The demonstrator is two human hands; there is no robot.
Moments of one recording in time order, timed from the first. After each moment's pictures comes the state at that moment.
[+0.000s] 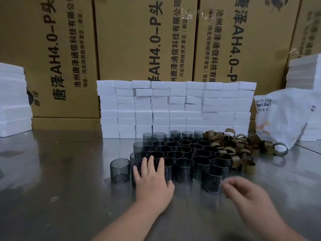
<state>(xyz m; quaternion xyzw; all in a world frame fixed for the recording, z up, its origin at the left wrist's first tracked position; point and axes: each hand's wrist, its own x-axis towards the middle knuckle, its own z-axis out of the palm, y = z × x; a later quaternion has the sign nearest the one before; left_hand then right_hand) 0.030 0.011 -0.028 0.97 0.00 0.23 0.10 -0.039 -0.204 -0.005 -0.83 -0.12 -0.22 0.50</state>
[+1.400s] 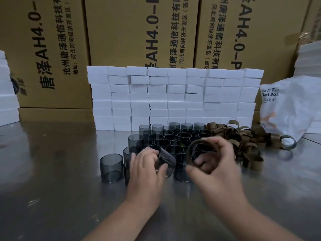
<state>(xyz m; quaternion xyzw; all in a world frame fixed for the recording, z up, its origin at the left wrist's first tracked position) 0.026 0.017 -0.015 0.84 -0.12 0.40 0.35 -0.006 -0.128 0.021 -0.72 -0.18 -0.31 0.60</state>
